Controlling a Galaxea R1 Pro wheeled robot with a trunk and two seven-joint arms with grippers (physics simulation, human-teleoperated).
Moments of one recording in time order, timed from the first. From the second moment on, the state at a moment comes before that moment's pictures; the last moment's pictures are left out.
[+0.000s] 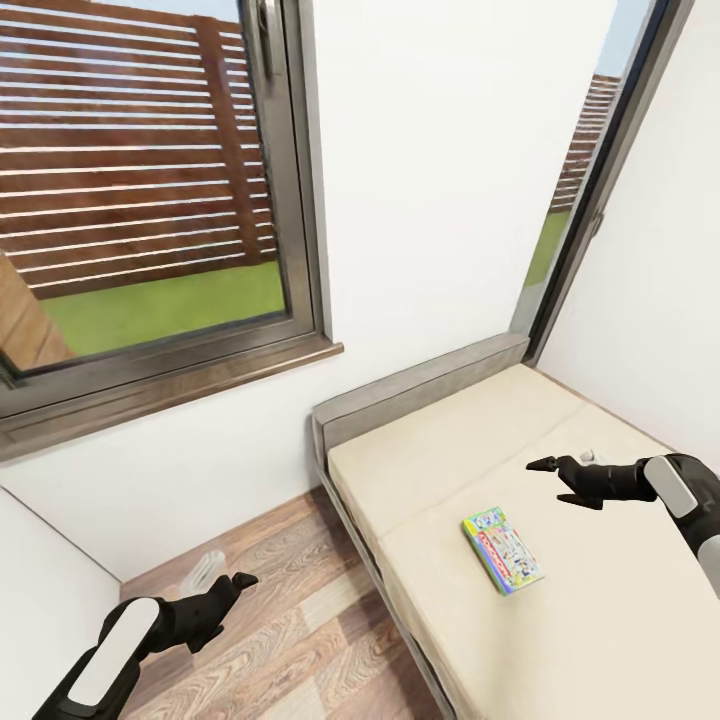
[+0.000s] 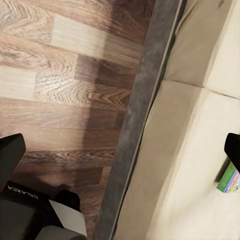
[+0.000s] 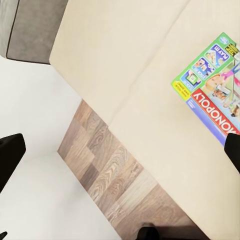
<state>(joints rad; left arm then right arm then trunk) -0.31 0.18 -0.05 -1.07 1.31 0.66 0.39 -0.93 -0.48 -0.03 -0.55 -0.67 1.04 0.38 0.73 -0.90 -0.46</state>
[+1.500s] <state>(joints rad) -0.31 0.18 -0.05 -1.04 1.30 0.65 0.39 -0.91 -0.49 -0.01 -0.54 -0.66 1.02 0.38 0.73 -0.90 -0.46</state>
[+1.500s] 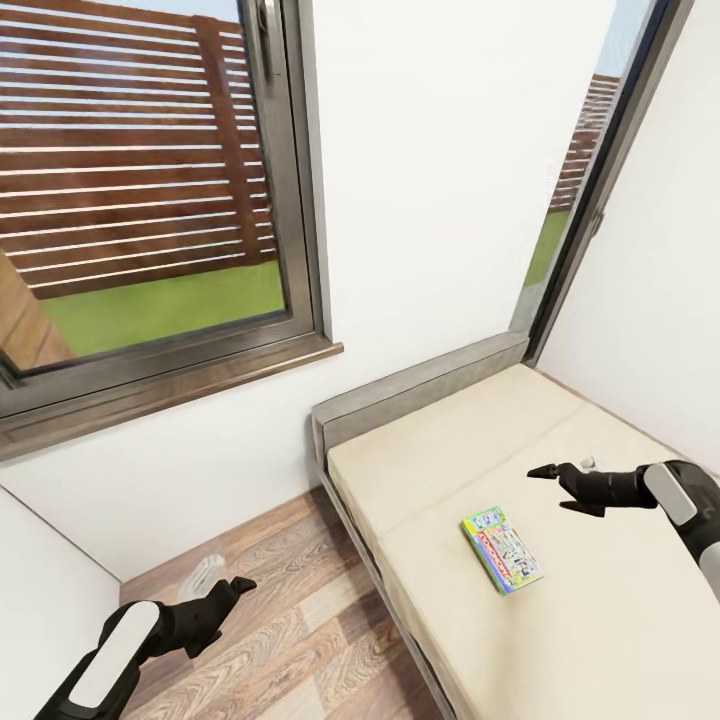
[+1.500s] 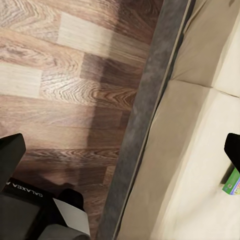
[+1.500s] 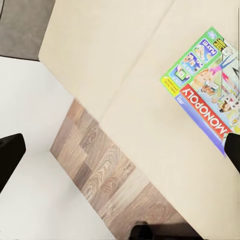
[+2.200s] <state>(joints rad) -0.31 0.18 -0.05 -1.18 1.36 0.67 0.40 -0.91 -0.48 -0.01 -0.54 -0.67 1.04 0.38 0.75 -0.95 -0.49</state>
